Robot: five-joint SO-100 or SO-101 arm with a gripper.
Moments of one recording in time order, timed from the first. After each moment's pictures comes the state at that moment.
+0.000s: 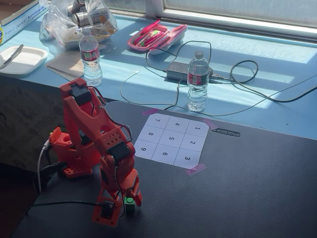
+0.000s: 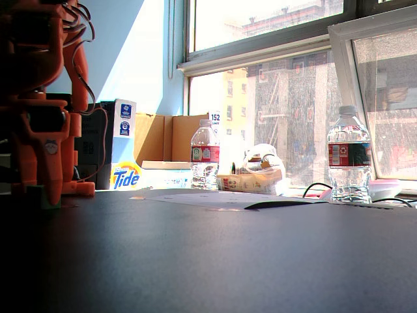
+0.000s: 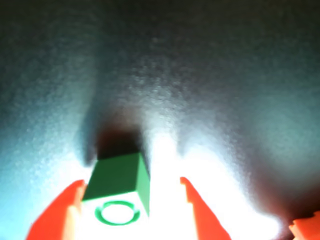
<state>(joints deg) 33.9 98.5 116.7 60.4 -30.3</state>
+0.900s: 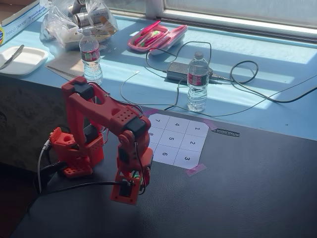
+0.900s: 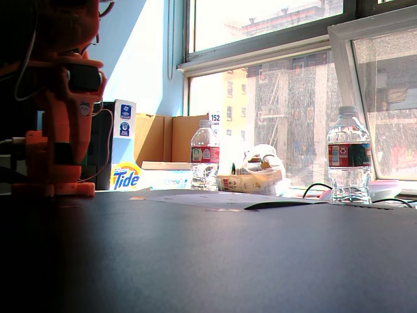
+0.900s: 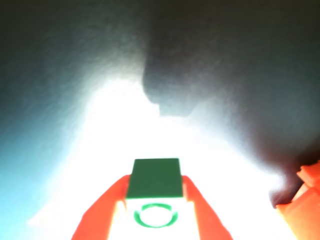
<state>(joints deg) 17.9 103.3 98.5 79.5 -19.7</state>
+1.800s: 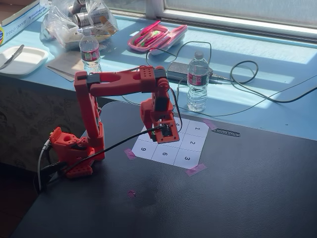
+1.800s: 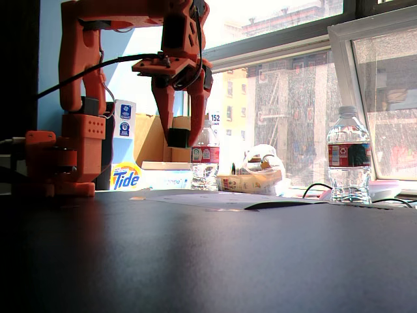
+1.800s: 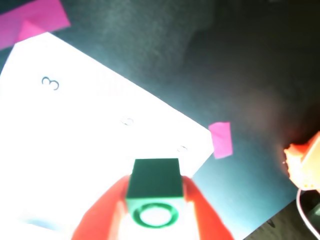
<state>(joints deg) -24.9 98.7 89.8 87.2 -2.7</state>
